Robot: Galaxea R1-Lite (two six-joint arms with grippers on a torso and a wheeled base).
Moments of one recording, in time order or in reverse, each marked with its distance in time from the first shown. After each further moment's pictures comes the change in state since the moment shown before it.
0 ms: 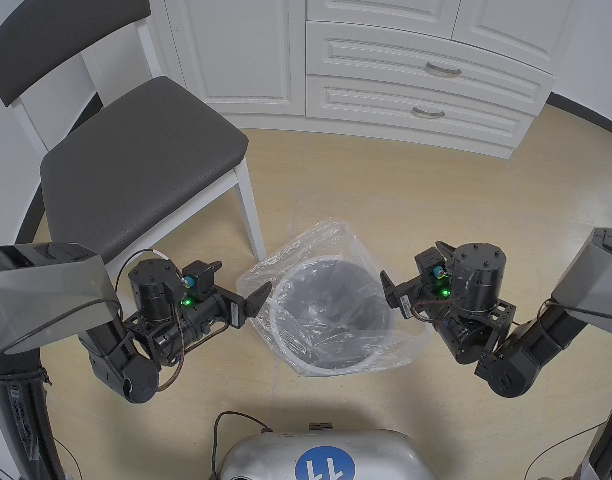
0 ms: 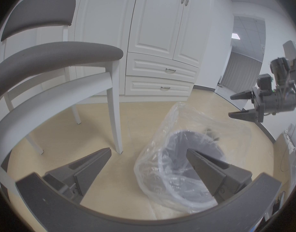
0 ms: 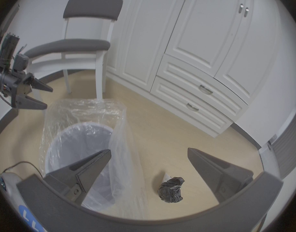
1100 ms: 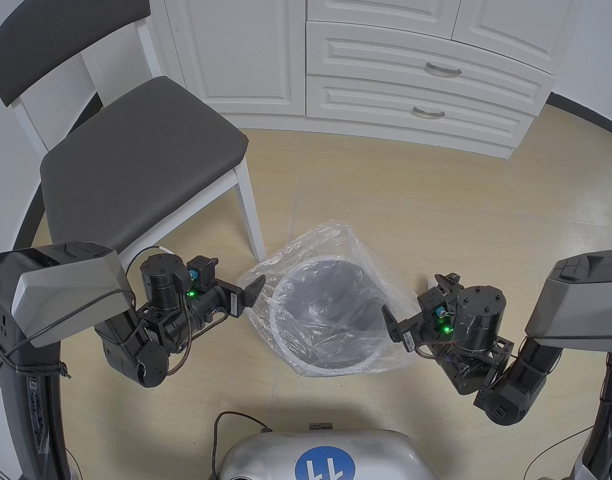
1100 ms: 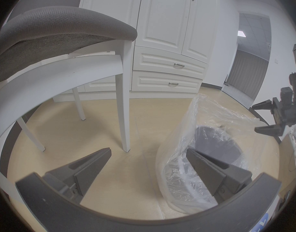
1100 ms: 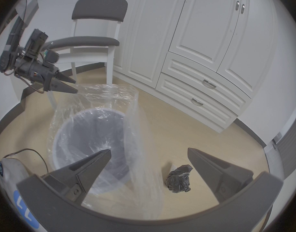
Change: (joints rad) left arm 0.054 0.112 -0.151 0.050 0.003 0.002; right arm -0.002 0.110 0.190 -0.268 0.046 0.000
